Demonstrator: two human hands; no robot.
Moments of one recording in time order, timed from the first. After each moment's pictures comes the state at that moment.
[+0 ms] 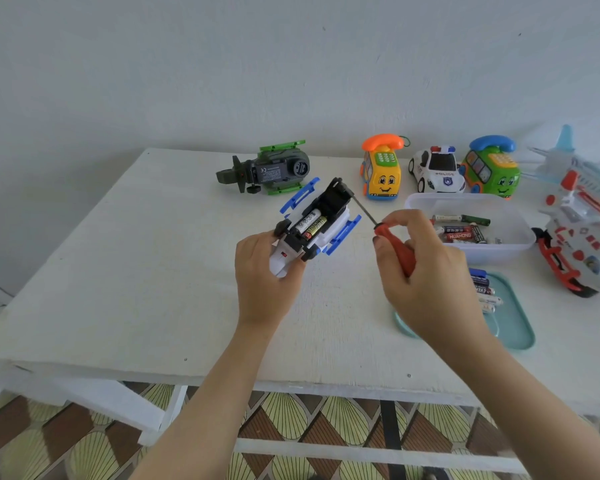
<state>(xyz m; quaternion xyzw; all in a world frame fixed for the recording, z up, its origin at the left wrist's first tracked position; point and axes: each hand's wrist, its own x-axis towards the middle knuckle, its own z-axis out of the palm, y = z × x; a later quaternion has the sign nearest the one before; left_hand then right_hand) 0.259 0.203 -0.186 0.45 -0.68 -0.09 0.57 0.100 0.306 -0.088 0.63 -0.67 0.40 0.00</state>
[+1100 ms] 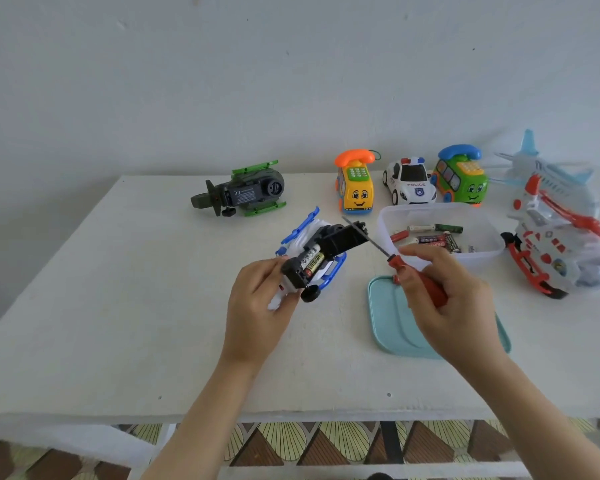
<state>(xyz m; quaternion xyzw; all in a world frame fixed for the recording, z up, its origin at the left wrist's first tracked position) 0.254 0.211 -0.183 0.37 -0.78 -0.04 0.50 0.047 0.325 -0.113 0.59 -0.63 0.50 -0.04</state>
